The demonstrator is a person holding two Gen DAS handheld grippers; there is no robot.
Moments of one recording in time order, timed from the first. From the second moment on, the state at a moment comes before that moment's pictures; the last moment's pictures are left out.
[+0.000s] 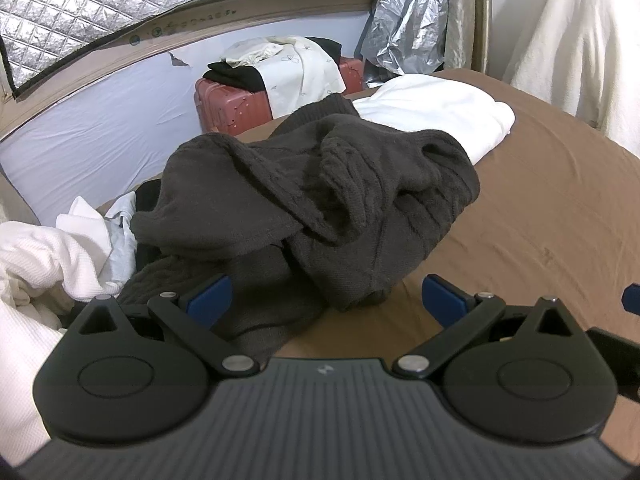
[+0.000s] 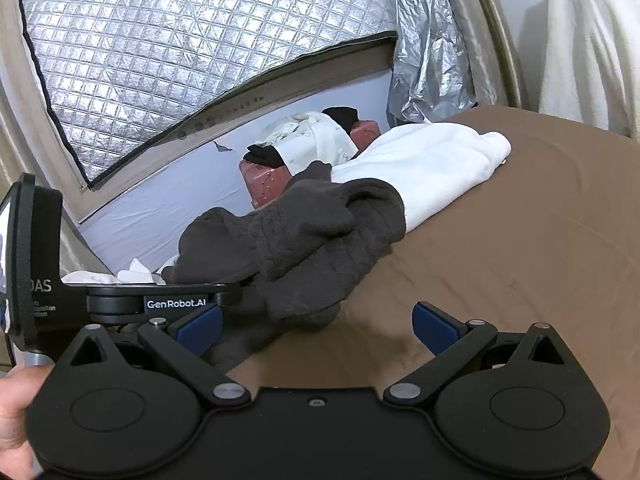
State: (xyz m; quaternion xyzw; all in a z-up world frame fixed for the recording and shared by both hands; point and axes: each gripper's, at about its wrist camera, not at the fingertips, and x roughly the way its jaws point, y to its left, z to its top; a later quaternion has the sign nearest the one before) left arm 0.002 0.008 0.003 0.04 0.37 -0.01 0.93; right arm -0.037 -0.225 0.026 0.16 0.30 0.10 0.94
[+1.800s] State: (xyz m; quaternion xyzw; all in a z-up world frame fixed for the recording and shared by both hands) left arm 0.178 0.084 -0.054 -0.12 0.45 0.16 0.87; right arm 0.146 -0.263 -0.094 0.40 0.34 0.11 0.85
